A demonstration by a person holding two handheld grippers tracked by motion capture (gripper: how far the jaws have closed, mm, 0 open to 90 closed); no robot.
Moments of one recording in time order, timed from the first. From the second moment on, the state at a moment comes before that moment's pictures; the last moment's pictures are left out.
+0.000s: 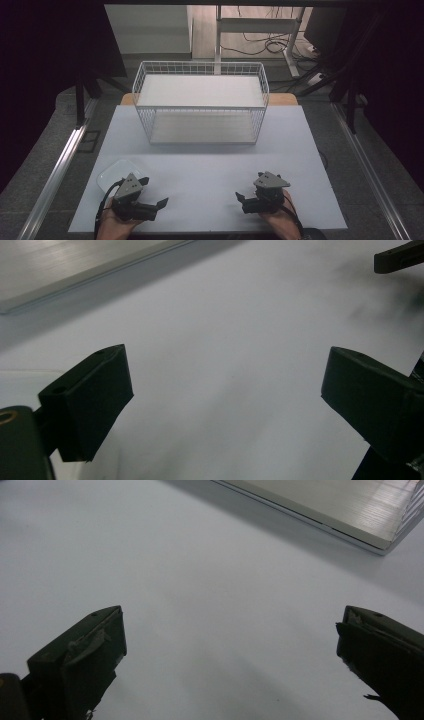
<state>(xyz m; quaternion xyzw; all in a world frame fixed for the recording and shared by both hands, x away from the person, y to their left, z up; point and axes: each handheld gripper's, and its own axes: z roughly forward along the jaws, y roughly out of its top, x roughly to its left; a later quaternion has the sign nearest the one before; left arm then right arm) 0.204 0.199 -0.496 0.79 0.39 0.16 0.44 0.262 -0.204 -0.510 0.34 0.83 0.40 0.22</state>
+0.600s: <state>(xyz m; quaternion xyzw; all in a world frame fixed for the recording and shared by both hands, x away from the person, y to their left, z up) 0.187 0.288 -0.481 0.72 0.48 0.21 0.45 0.262 -0.206 -0.507 0.34 0.82 0.39 0.22</state>
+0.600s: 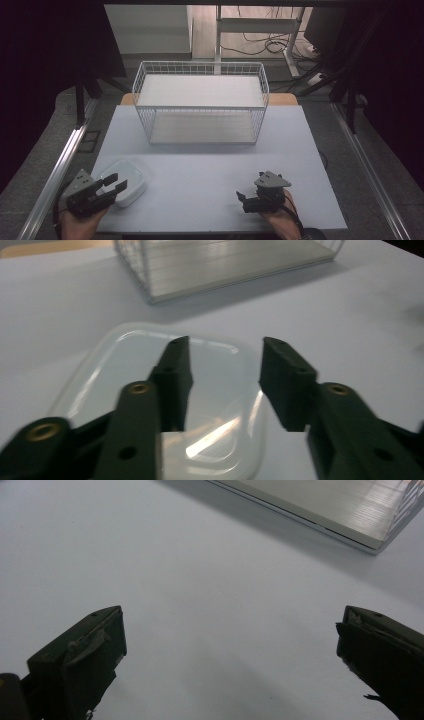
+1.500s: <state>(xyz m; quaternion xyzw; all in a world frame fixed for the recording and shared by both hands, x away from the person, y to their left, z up) 0.164 0.306 -0.515 0.76 0.49 0.15 0.40 0.262 -0.205 -0.509 0.34 0.83 0.38 0.21</state>
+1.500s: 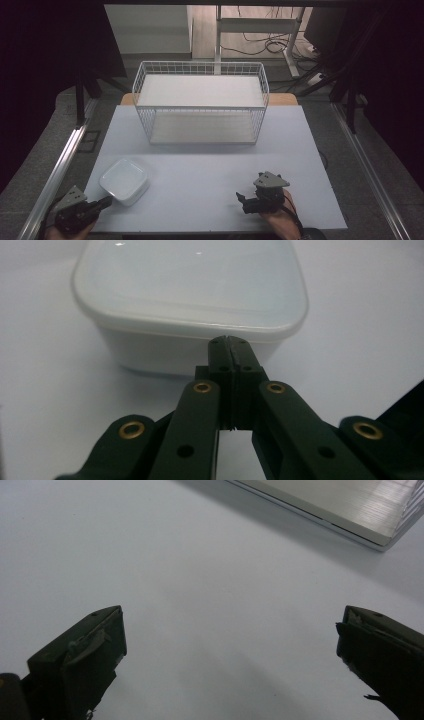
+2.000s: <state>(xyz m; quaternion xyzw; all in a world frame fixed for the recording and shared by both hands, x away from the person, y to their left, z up) 0.178 0.342 -0.514 0.71 0.56 0.20 0.37 0.263 -0.205 -0.510 0.35 0.83 0.38 0.21</state>
